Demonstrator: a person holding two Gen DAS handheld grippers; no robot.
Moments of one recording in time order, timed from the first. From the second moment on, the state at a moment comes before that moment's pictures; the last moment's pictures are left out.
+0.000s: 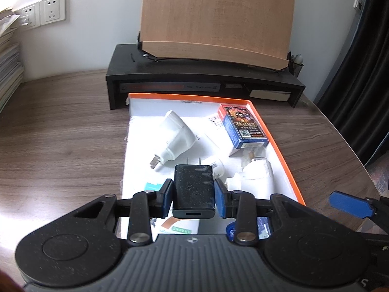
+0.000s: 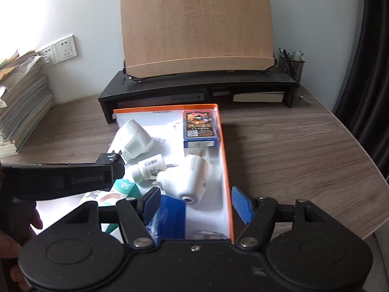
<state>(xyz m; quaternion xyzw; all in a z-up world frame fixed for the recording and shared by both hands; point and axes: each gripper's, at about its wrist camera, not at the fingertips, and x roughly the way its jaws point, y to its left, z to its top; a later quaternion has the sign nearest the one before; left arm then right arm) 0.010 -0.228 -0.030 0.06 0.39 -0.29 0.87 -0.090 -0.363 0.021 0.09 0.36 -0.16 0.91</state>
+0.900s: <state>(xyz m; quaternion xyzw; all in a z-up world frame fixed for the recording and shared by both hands) -0.053 -0.212 0.001 0.08 0.42 -0.21 0.88 -0.143 -0.363 0.042 0.11 0.38 -0.14 0.91</state>
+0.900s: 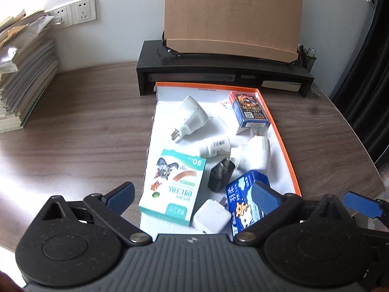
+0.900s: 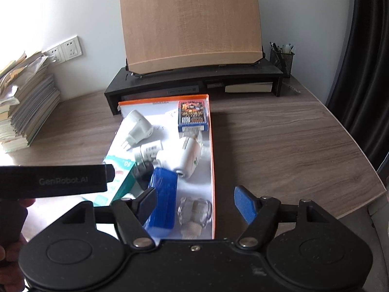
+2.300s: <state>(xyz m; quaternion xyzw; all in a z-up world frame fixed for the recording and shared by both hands) -0.085 -0.202 -0.014 0.08 0.44 -0.17 0.88 -0.161 -0.357 0.029 0.09 0.42 -0.11 0.90</state>
